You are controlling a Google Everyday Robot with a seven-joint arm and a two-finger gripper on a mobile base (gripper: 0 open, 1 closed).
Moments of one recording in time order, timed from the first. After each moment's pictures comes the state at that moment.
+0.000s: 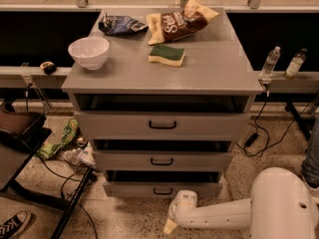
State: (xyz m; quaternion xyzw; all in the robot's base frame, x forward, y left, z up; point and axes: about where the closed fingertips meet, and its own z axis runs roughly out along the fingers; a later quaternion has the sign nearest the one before) arm 0.513 -0.073 0.167 -0.53 0.83 -0.02 0.16
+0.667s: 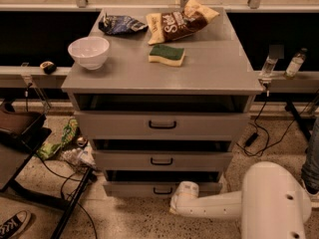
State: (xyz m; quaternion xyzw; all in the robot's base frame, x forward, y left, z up) arm 0.549 -0.086 0.165 -0.53 0.83 -0.03 0.17
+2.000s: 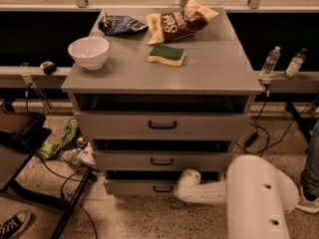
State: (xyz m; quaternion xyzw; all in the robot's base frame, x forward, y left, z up) arm 0.619 -0.107 0.163 -0.55 0.82 -0.06 0.17
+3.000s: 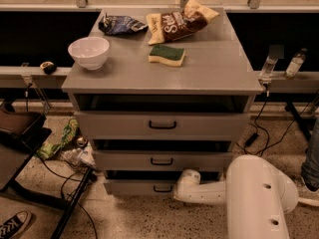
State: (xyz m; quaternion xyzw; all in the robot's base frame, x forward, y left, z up) arm 0.619 -0.107 0.163 -0.55 0.82 -0.06 0.17
